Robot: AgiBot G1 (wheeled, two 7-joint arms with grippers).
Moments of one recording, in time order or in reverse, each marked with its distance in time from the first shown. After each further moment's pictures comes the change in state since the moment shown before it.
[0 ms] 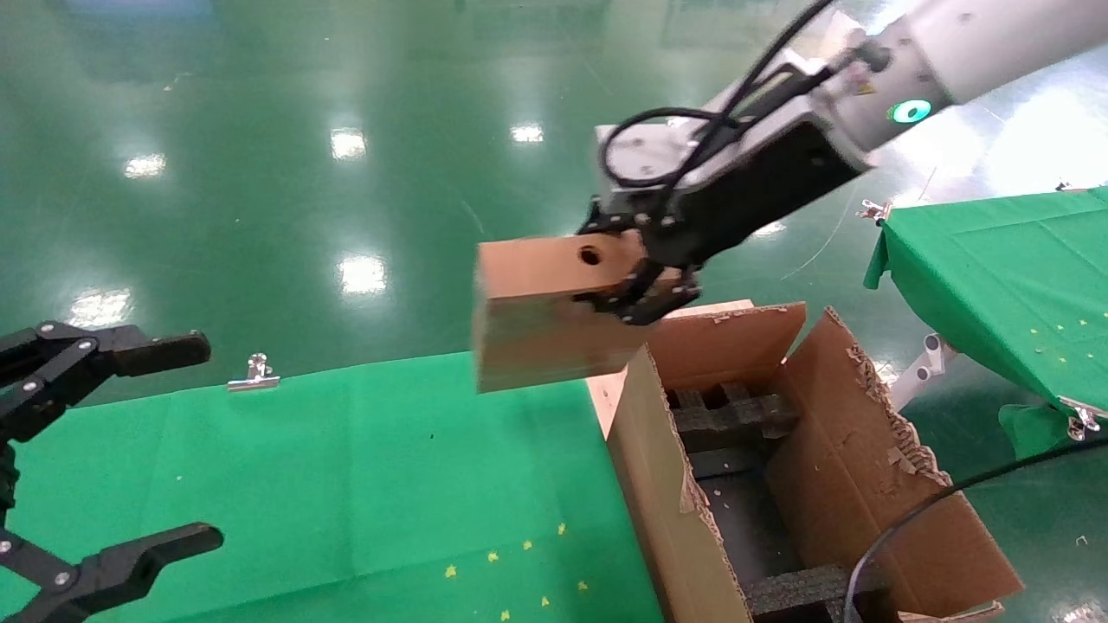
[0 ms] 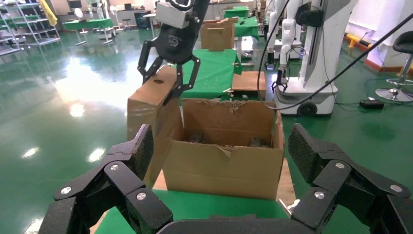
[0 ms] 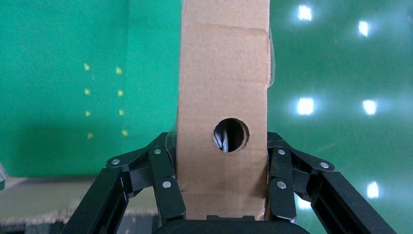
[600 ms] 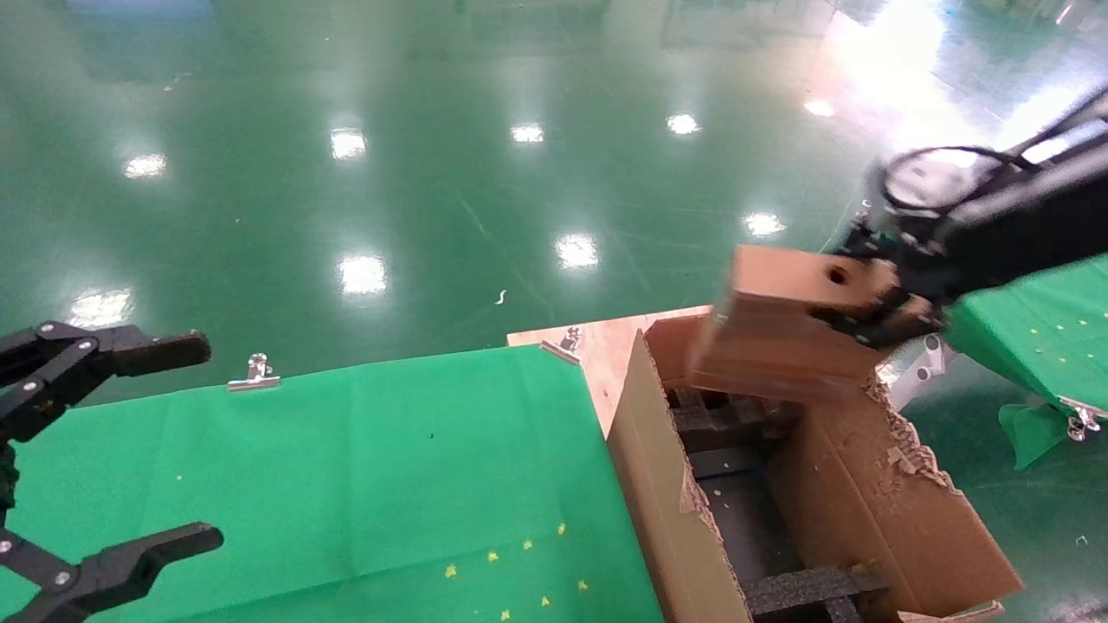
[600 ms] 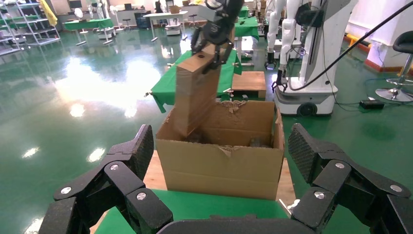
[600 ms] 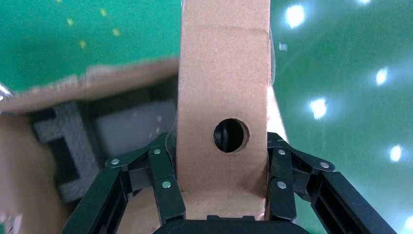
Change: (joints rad) left arm 0.000 0.000 0.000 0.000 0.000 0.000 0.000; right arm 0.101 0.320 -0.201 0.028 -0.036 0.014 0.040
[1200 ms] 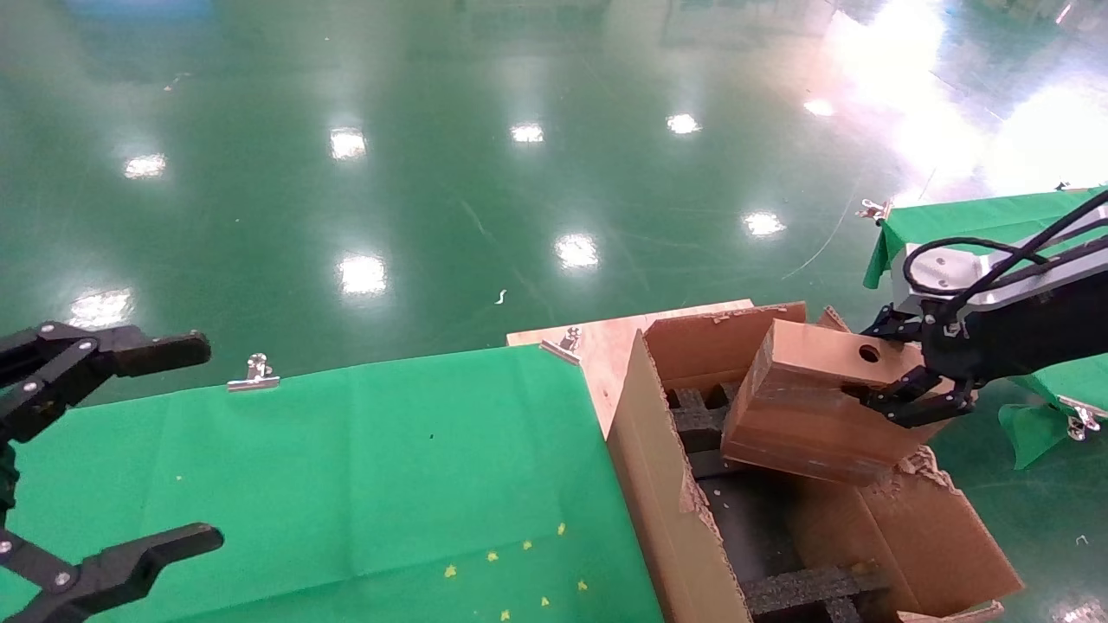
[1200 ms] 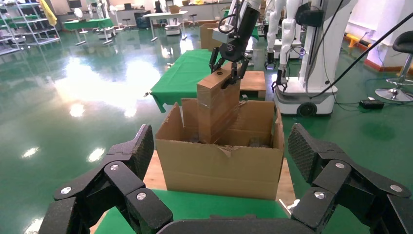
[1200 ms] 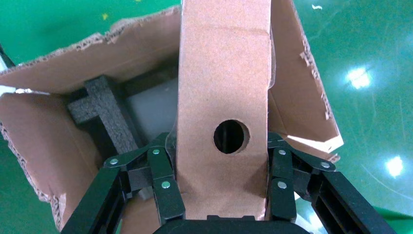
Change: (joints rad) left arm 0.000 0.000 0.000 0.000 -0.001 0.000 0.000; right arm -0.074 0.100 -0.054 -0.009 0.035 0.022 0.012
